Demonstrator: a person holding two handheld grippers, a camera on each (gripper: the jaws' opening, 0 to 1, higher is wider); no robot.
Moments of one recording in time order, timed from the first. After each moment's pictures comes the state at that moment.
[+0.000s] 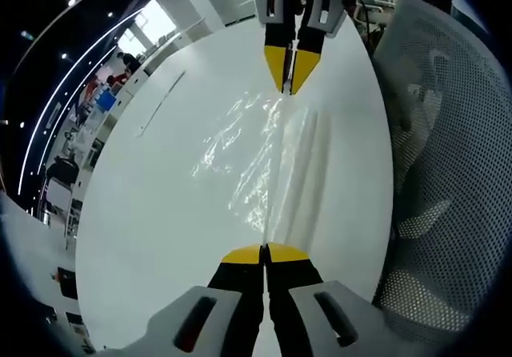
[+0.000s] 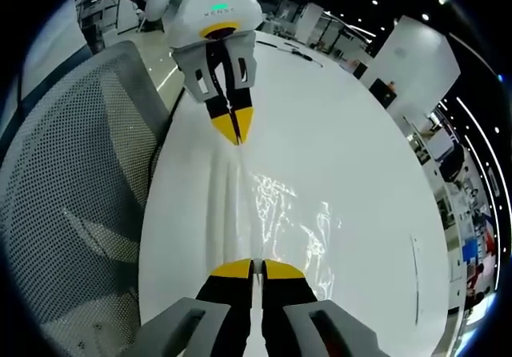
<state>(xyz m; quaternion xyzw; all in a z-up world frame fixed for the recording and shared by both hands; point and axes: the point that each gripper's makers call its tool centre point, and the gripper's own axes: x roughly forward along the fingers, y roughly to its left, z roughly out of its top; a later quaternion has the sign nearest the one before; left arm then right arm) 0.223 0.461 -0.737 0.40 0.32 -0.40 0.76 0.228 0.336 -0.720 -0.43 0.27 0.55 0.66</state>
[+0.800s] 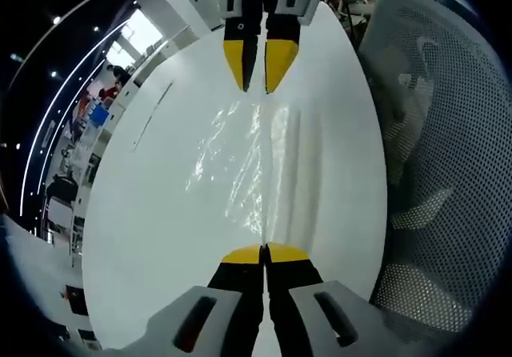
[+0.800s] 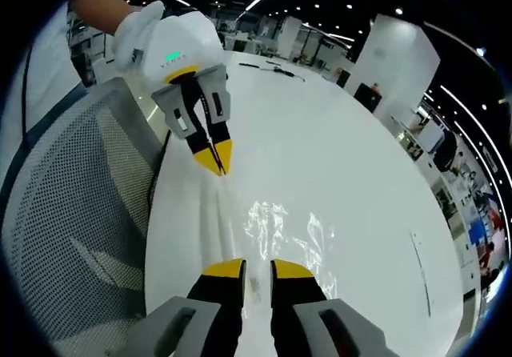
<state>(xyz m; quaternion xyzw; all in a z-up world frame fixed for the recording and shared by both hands) 0.219 0.449 -0.738 0.43 0.30 -0.42 0.74 0.232 0.344 -0.695 -0.36 0.25 0.56 0.70</state>
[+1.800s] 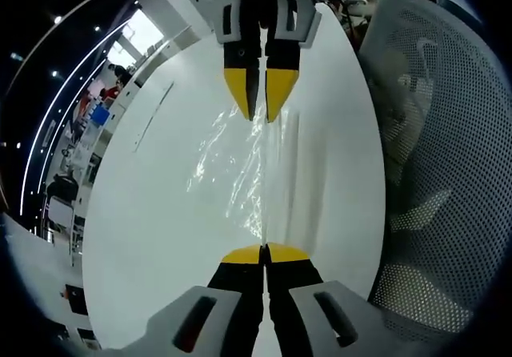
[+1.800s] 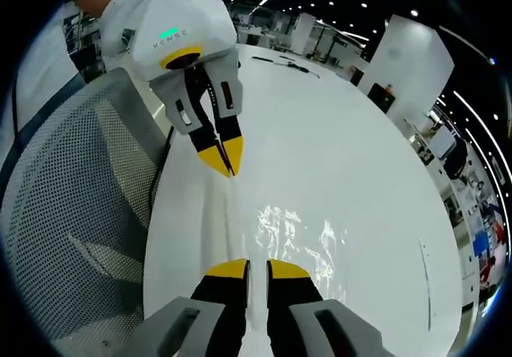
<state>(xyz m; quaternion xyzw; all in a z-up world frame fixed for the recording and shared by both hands) 0.218 0.449 -0.733 0.43 0.30 -0.42 0.74 0.228 0.363 -0.716 -0.39 0.26 0.57 0.67</state>
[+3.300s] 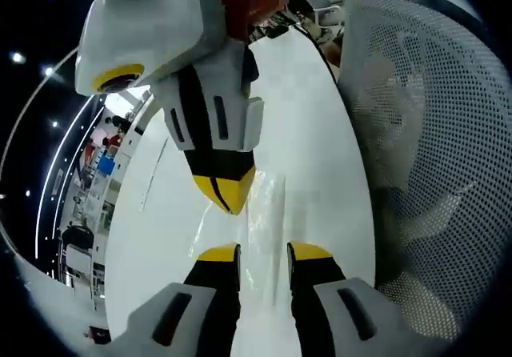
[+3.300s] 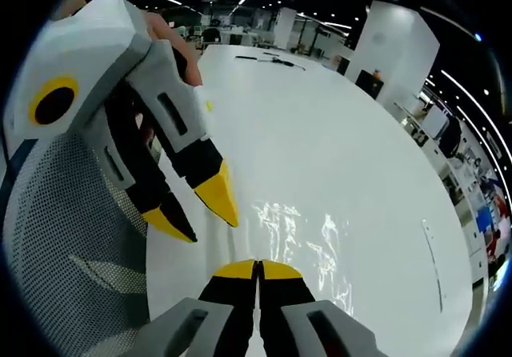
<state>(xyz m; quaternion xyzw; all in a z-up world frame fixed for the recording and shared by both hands) 0.204 0.373 -0.709 0.47 0.19 -0.46 0.73 0.235 0.366 -0.720 -0.35 0.29 0.56 0.70</state>
